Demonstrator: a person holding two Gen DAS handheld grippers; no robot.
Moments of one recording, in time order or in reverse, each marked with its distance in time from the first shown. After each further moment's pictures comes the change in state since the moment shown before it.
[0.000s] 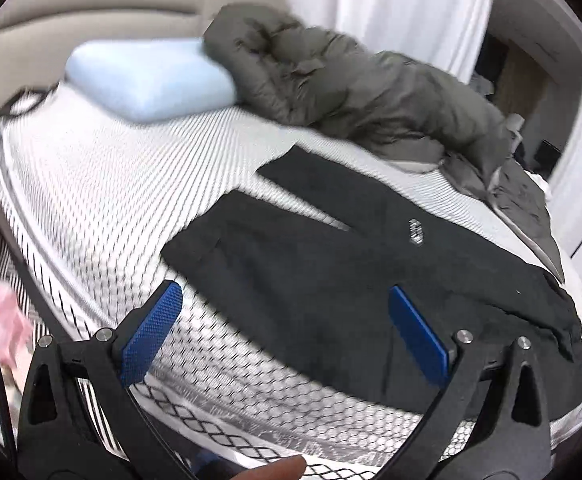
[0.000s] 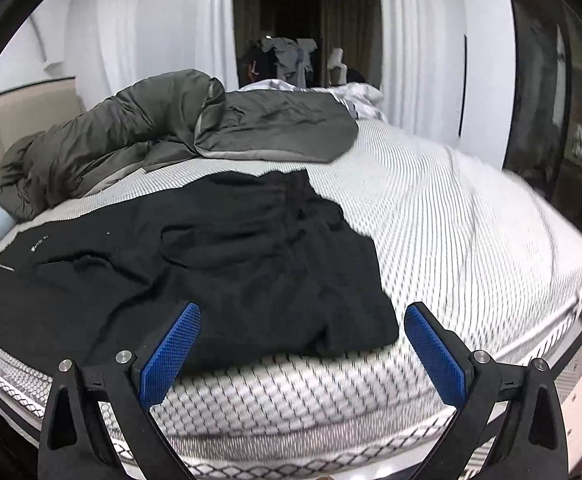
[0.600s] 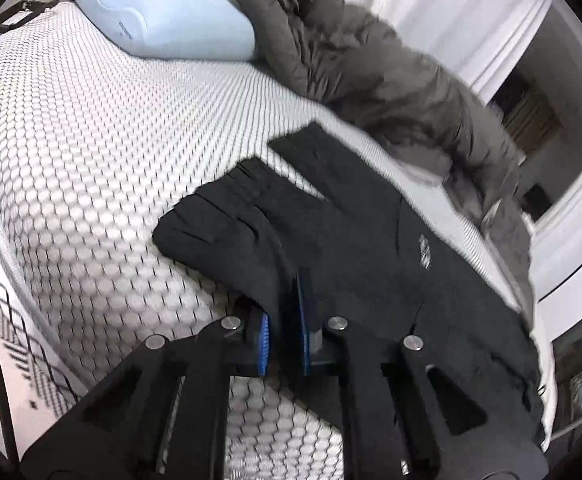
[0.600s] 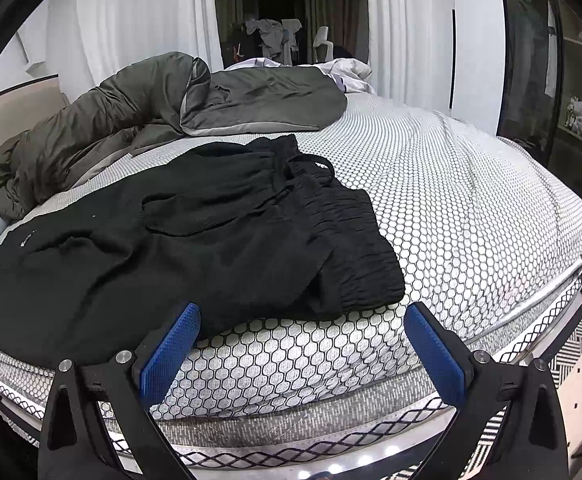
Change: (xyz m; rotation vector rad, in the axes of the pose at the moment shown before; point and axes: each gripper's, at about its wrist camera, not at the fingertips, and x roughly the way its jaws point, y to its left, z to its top) left arm 0.075 0.028 0.016 -0.213 0.078 -0.102; right arm 0.019 0.000 -0.020 0.044 0.078 -0.030
